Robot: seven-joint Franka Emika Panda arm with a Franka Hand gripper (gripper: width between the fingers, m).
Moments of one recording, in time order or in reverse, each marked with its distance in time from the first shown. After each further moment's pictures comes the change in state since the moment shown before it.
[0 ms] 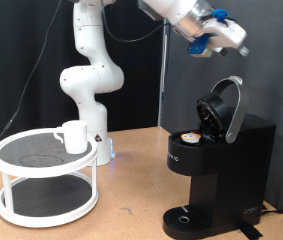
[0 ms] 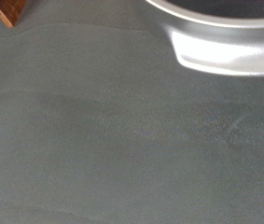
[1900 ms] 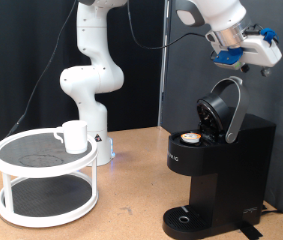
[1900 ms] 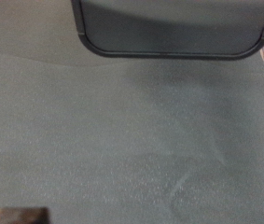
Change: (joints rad) arm 0.015 0.140 0.131 0.111 -0.237 -0.063 0.138
